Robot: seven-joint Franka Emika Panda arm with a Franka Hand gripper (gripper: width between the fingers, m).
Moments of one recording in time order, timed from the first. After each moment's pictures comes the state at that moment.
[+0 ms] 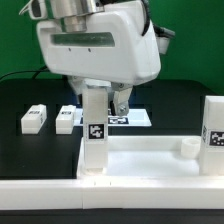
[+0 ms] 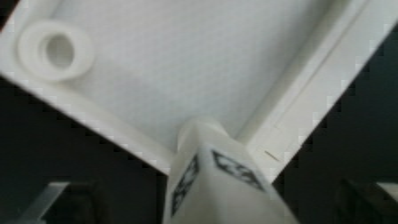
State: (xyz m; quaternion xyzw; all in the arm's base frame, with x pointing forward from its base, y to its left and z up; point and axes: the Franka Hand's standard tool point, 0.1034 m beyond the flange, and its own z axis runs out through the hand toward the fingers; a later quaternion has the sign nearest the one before) arm 0.620 -0.051 0.110 -0.90 0.43 0.03 0.08
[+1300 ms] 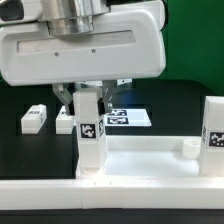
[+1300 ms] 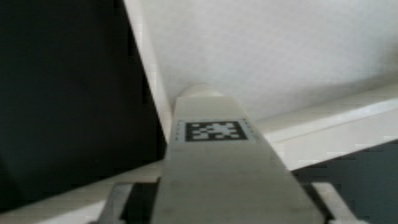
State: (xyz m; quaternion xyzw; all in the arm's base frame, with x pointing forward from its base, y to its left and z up) arm 0.629 -0.063 0.109 -0.98 0.17 0.02 0.06
